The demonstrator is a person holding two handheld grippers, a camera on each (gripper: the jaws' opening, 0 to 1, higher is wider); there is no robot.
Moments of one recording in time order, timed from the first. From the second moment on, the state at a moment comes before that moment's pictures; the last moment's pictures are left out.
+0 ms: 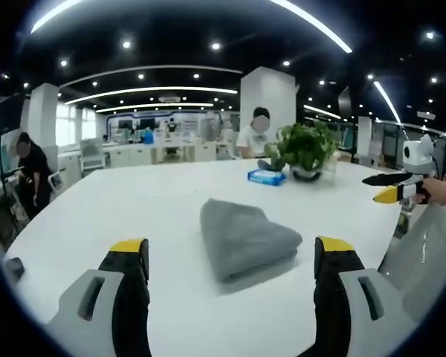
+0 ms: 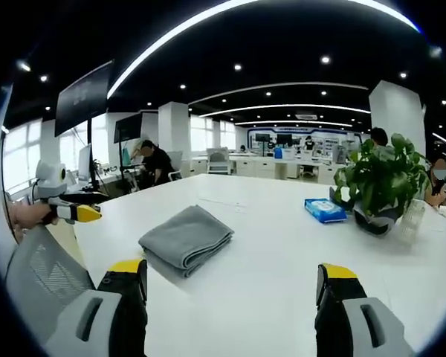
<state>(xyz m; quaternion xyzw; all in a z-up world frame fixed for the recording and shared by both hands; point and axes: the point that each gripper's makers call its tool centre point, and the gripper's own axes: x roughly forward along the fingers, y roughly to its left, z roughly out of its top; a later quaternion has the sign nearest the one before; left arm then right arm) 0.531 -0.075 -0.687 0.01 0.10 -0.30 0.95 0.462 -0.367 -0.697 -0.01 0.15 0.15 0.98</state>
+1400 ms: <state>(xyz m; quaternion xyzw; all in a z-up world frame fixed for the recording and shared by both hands) 0.526 -0.086 -0.690 0.06 0.13 -0.33 0.93 0.467 -0.351 -0.685 -0.10 0.19 0.19 0.96</state>
